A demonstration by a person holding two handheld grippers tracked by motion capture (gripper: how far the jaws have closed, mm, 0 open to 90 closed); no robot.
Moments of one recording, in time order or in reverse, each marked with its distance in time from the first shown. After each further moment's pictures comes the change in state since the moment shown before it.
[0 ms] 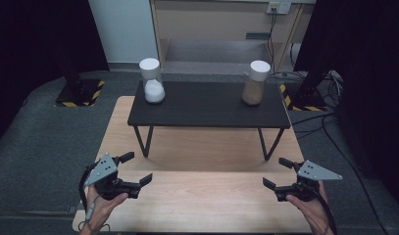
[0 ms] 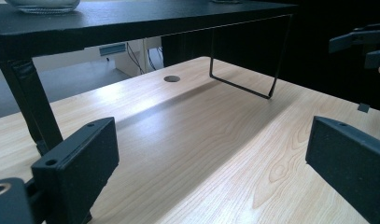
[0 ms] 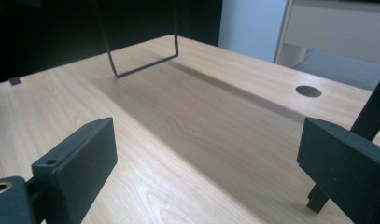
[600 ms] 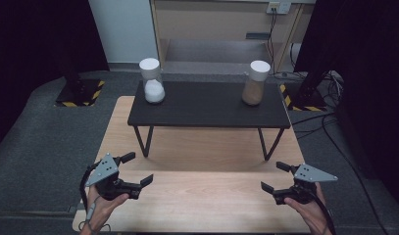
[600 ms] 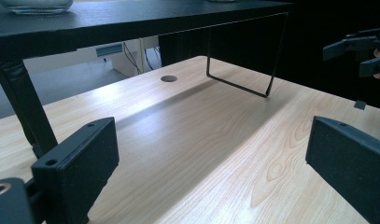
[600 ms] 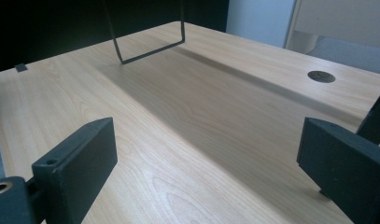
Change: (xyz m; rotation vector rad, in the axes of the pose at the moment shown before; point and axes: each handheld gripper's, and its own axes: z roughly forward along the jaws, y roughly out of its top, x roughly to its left) left arm 0.001 0.001 0.002 0.004 -0.015 0.009; right arm -0.004 -0.005 0.005 0.043 0.031 0.007
